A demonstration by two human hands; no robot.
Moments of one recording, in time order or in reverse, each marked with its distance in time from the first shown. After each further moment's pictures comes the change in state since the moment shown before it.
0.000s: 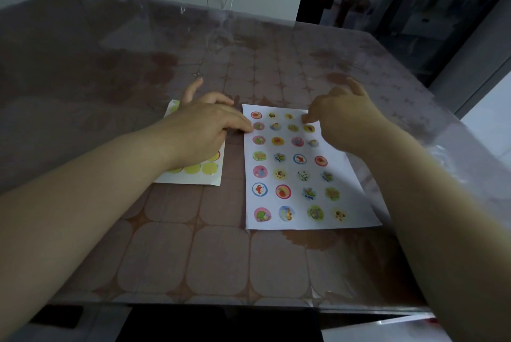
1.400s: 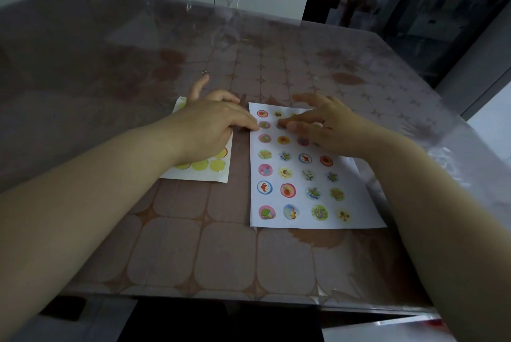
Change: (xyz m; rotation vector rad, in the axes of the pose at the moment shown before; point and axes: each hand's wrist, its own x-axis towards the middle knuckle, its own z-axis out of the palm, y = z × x) left_hand -0.001 -0.003 -0.002 -0.024 0.020 -0.001; right_hand 0.002 -0.010 0.010 0.586 -0.035 -0.085
